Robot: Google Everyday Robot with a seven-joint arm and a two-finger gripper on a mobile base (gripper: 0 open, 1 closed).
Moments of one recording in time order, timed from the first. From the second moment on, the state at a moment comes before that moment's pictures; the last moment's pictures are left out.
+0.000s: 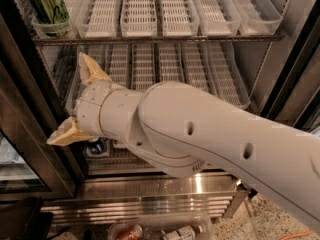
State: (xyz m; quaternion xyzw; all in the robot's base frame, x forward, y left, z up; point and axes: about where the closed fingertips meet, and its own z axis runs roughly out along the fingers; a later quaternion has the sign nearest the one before) arm 0.475 0.170 0.948 -0.57 0.54 0.07 0.61
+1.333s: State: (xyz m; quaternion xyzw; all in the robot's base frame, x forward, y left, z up) arm 0.536 0.171 1.031 -0.37 0.60 0.07 0.70
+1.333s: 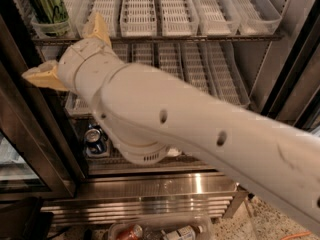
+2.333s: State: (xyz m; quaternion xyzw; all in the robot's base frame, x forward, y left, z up) arm 0.457 0.226 1.048 -0.30 0.55 0.01 0.78
